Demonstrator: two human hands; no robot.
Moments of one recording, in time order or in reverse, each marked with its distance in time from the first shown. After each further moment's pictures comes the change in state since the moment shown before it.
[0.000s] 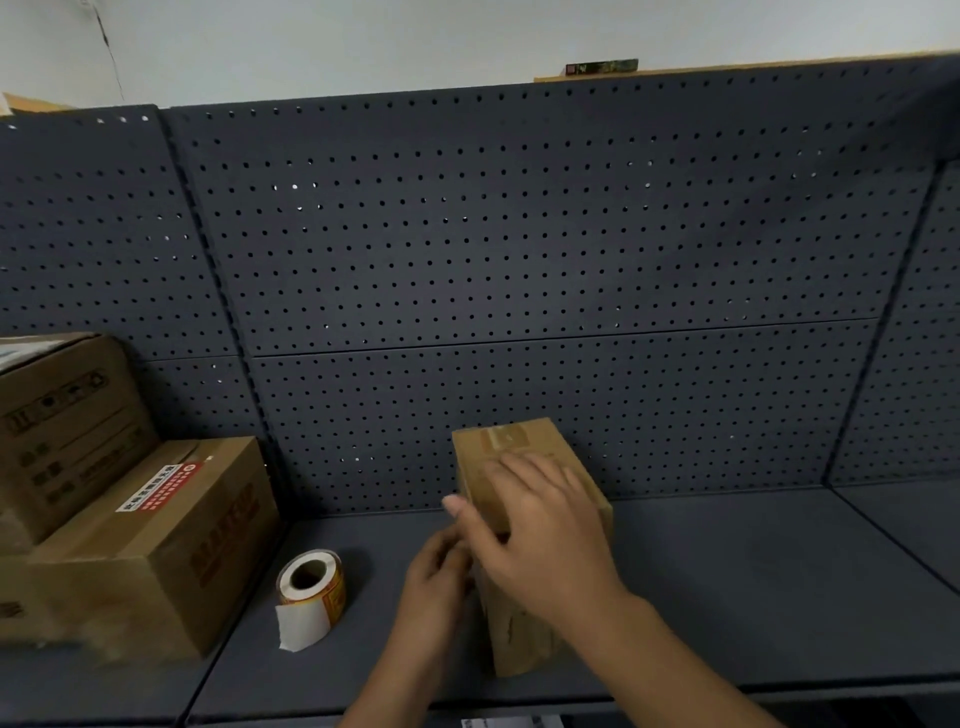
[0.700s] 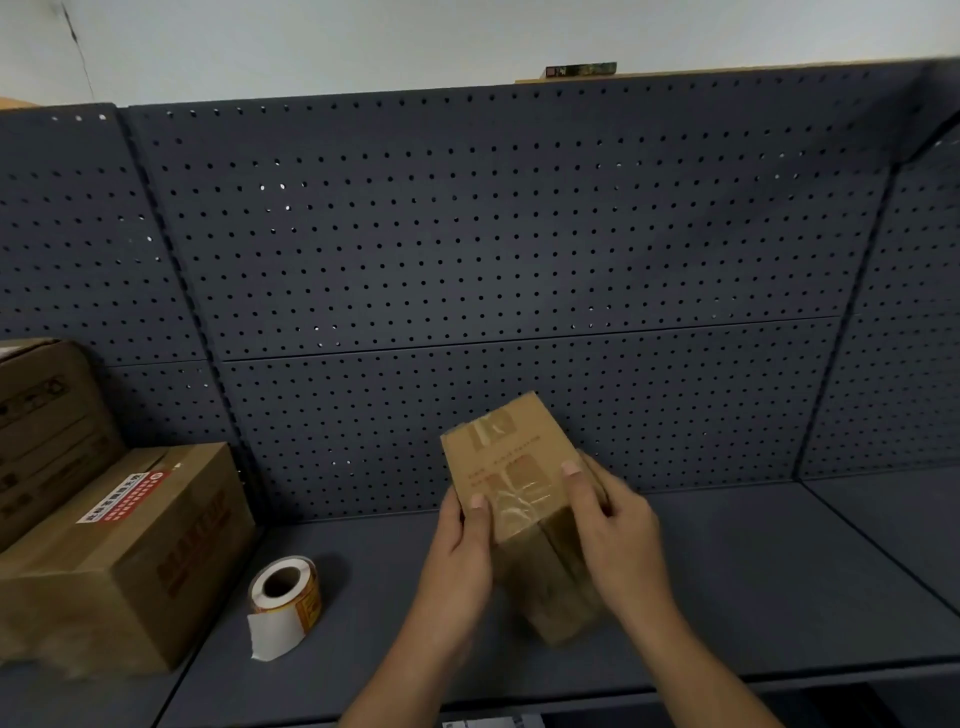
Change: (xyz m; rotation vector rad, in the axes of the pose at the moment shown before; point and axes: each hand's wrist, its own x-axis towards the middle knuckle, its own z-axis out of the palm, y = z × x) left_hand -0.018 0.033 0.050 -0.007 -0.058 0.087; right_hand -0.026 0.075 -0.010 0.799 0.102 0.648
